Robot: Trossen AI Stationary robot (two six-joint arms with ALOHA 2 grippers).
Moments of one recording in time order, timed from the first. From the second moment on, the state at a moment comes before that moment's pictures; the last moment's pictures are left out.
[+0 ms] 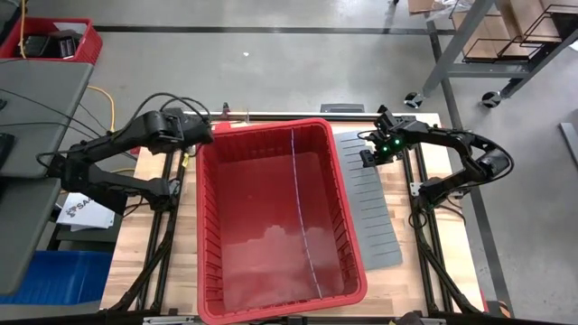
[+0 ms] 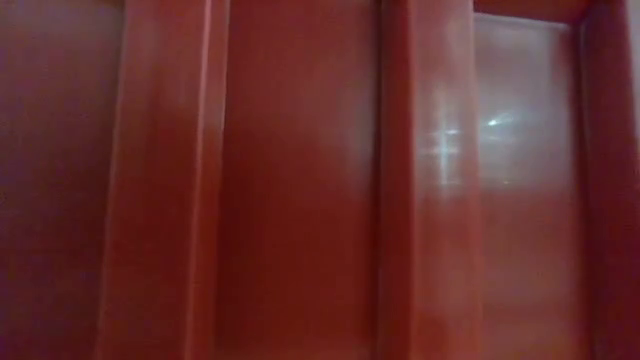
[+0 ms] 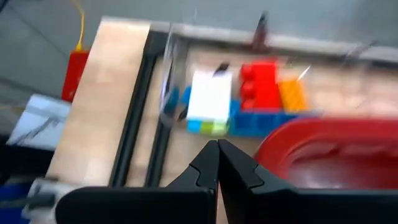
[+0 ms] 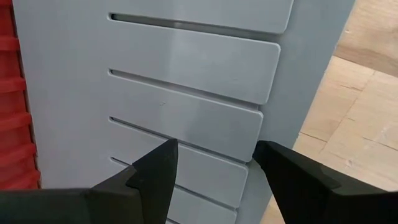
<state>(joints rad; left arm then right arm) 0.37 1.11 1.21 -1.57 -0.63 -1.32 -0.99 1.43 0.62 -0.60 -0.36 0.26</state>
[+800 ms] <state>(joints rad) 0.37 1.11 1.07 -1.32 -0.55 -1.32 -0.99 1.43 0.63 -0.62 -0.36 0.25</state>
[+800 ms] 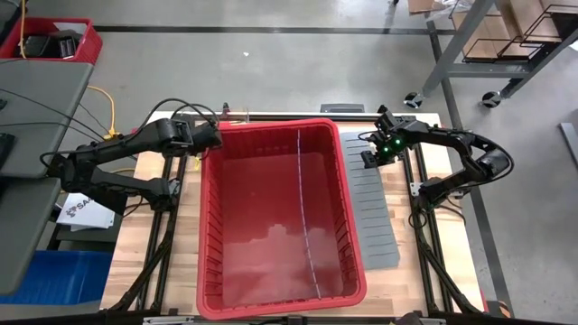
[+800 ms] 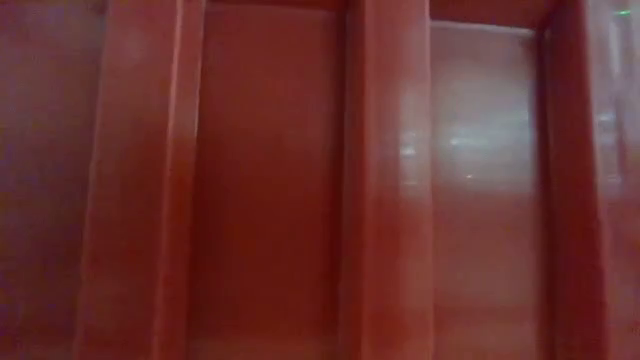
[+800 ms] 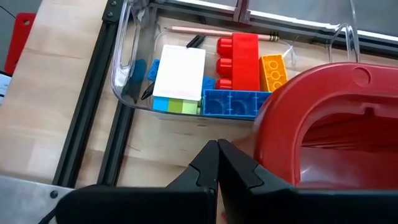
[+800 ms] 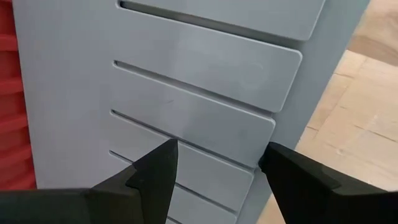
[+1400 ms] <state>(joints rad) 0.37 1.11 1.07 -1.33 -0.56 -1.31 -0.99 1.26 0.62 -0.70 -0.52 0.21</state>
